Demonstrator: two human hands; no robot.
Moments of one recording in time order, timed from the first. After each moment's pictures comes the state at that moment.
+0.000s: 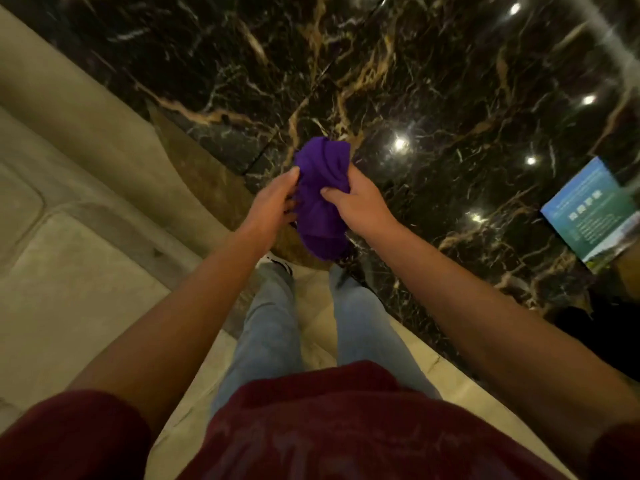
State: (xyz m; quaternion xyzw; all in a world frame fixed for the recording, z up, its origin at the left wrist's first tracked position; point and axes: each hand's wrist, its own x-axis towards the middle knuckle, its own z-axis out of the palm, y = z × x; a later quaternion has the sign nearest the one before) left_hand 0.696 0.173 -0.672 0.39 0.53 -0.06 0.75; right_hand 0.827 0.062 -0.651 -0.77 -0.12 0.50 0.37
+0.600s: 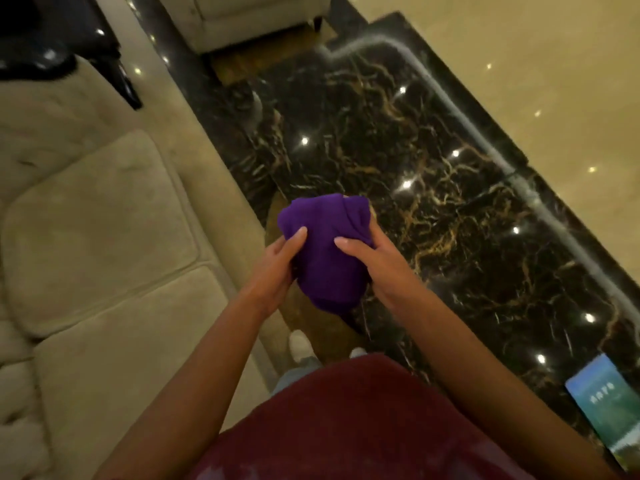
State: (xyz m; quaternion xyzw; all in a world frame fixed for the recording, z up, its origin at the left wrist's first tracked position) left_hand 0.502 0.308 -0.437 0.33 0.45 0.20 0.81; right_hand 0.668 0.223 -0.393 -0.60 -0.22 0.57 0.51
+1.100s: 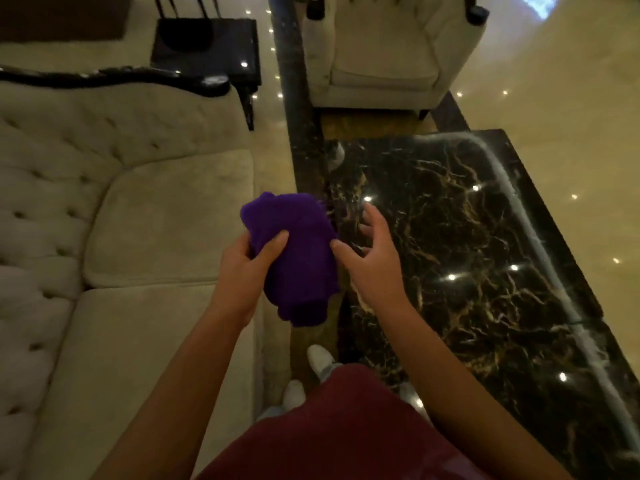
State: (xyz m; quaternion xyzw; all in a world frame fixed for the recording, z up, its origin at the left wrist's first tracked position) left_hand 0.408 0.366 -0.361 0.38 0.53 0.48 0.59; right_hand 0.609 0.364 -0.370 -0.65 -0.49 0.42 0.40
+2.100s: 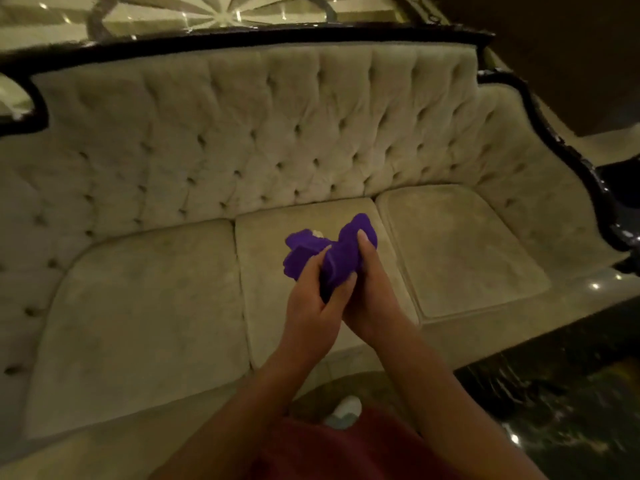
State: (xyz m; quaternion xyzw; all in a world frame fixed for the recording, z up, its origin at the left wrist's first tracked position) left_hand 0.342 0.094 -0.355 0.08 0.73 0.68 0.05; right_hand 0.329 0.207 -0.353 -0.22 -0.42 0.87 -0.13
